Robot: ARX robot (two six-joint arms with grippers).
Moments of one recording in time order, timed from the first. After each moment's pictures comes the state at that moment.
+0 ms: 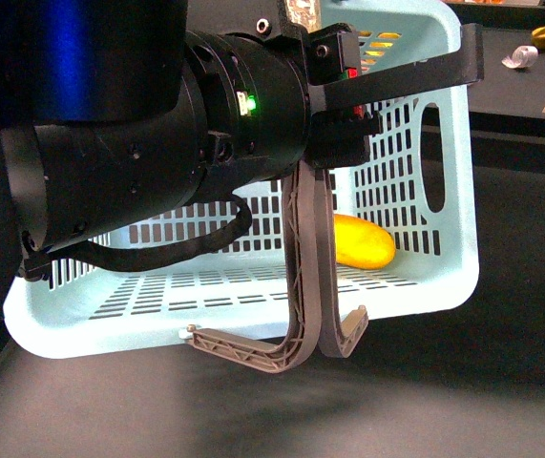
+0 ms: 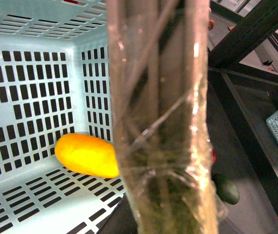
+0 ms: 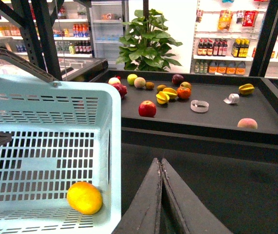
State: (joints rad) left arm -0.67 1.79 0.78 0.75 0.02 -0.42; right arm 0.00 0.01 0.01 0.00 0.00 0.00
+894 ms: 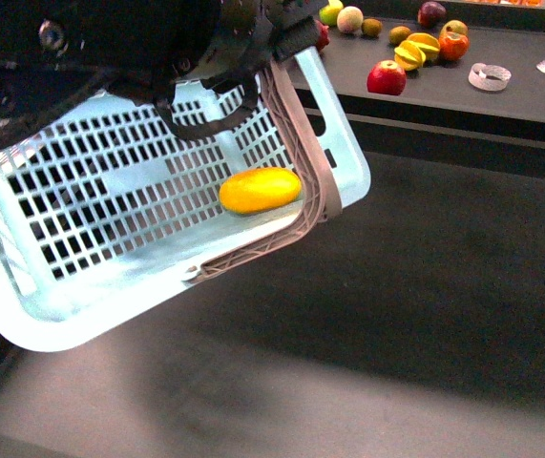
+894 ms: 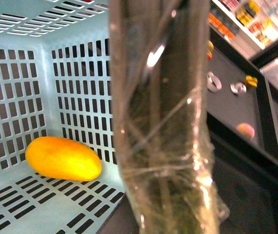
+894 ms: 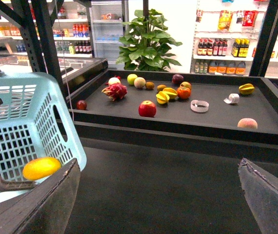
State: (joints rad) left arm -0.56 1.92 1.05 0.55 -0.36 -0.71; right arm 0.00 0.00 0.01 0.00 0.00 0.00
